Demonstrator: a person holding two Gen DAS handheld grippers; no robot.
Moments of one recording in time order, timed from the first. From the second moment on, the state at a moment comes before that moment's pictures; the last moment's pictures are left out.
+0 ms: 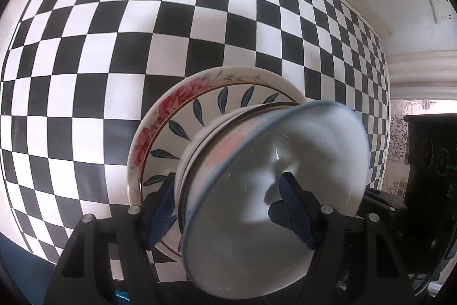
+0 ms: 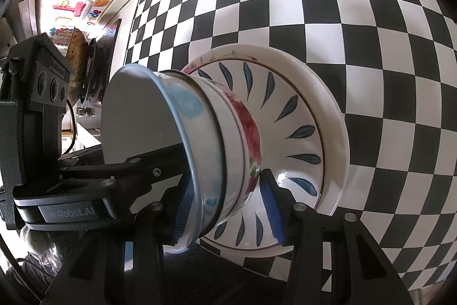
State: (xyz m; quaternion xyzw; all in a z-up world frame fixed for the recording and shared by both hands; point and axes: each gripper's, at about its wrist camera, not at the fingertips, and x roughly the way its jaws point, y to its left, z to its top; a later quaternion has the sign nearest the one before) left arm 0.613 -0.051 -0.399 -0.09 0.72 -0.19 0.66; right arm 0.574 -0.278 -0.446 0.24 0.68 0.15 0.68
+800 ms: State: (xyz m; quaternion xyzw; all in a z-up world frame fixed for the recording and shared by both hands) left arm 0.588 -0.012 -0.304 0.00 0.58 -0.10 0.81; right arm 0.540 -0.280 -0.349 0.07 0.63 -0.01 0.77
